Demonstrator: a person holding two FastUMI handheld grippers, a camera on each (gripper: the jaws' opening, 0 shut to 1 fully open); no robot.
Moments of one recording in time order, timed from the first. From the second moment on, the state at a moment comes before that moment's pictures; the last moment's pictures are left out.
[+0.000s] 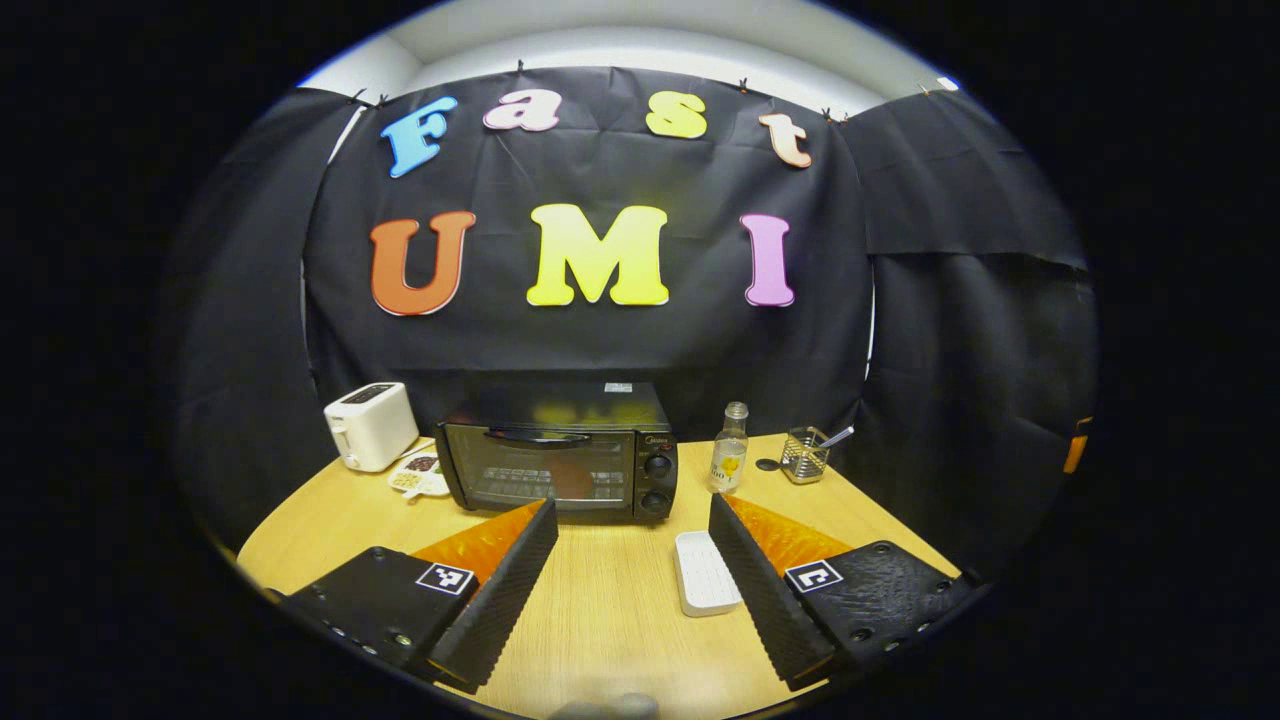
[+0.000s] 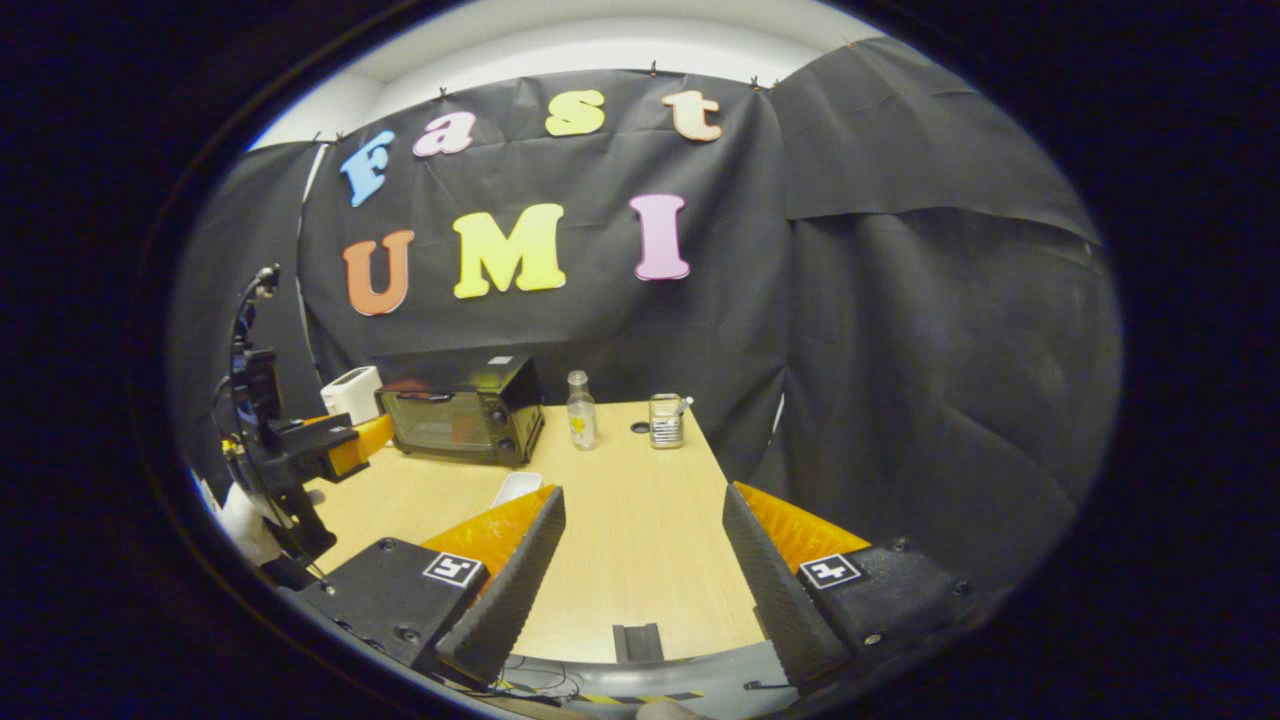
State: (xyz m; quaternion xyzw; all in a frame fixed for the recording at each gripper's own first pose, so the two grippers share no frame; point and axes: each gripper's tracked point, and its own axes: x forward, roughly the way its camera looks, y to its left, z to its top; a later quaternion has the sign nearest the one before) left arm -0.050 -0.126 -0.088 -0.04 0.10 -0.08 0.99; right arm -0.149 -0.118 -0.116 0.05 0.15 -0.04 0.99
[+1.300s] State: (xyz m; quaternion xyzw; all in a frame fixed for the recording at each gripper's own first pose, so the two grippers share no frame) left arm -0.248 0.006 0.032 -0.03 0.01 0.04 1.00; right arm -0.182 -0.037 -0.016 0.04 0.03 0.04 1.00
